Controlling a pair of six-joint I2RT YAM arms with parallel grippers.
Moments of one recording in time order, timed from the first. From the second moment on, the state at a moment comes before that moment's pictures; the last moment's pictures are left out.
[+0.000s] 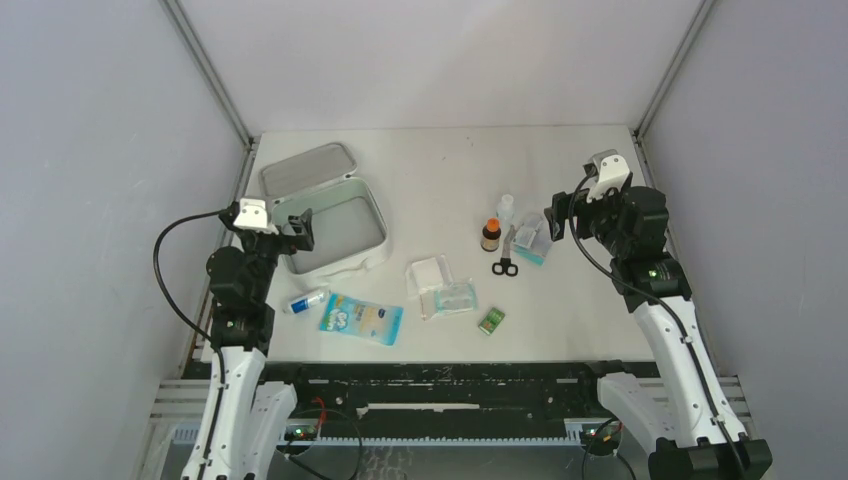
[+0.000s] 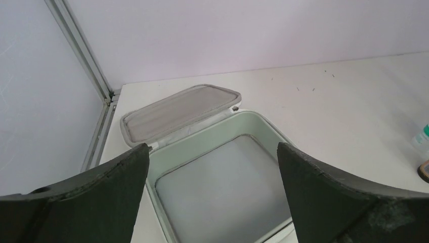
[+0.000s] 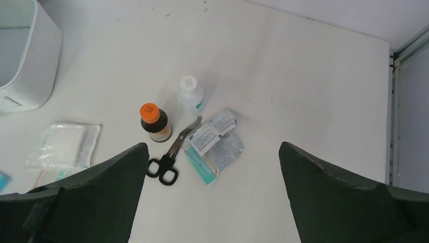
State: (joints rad) left arm 0.04 0.59 0.55 0.11 0.15 0.03; right arm 0.10 0.87 0.93 -0.39 -0.20 -0.11
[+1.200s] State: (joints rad) left arm 0.04 0.80 0.59 -0.20 0.36 0.39; right arm 0.15 0.93 0.88 -0.37 -0.32 -0.20
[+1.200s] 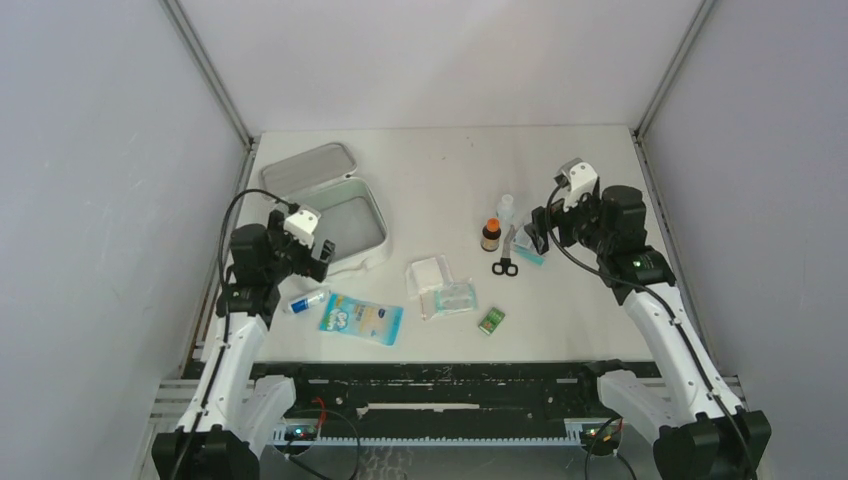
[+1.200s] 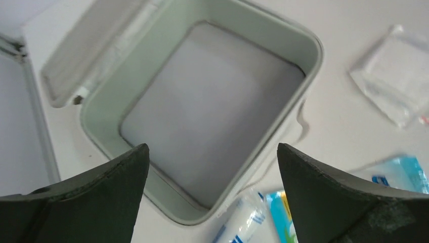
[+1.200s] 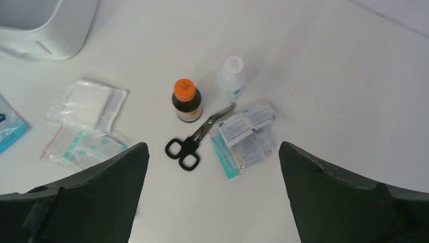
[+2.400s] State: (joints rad) left arm -0.06 1.32 0.82 -0.61 0.45 0.99; right arm 0.42 1.70 1.22 -0.45 -0.23 -0.30
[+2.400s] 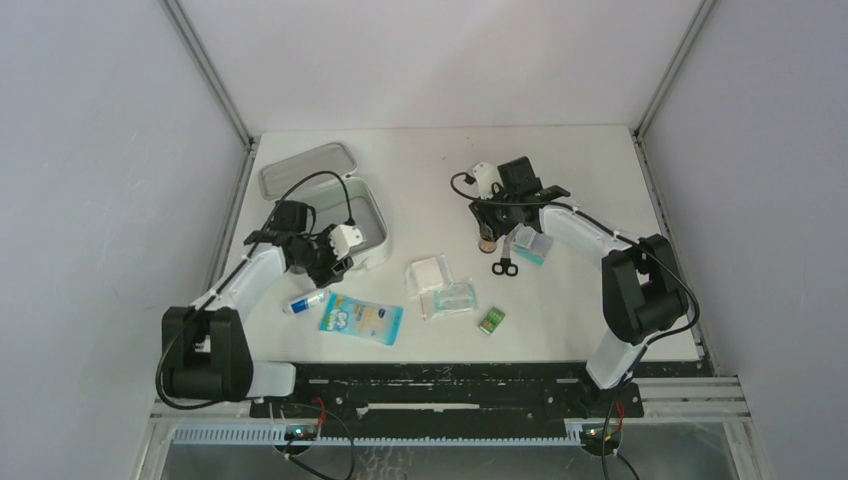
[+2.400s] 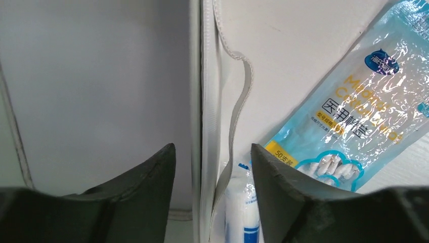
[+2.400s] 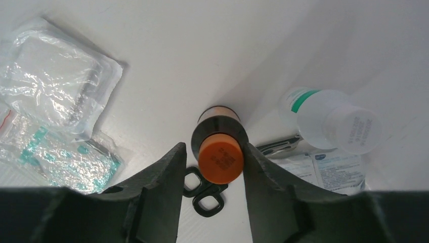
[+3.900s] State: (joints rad) left arm -0.32 1.16 0.97 -0.47 0.88 0.70; right arm 0.52 1.52 1.42 -0.60 -0.87 -0.33
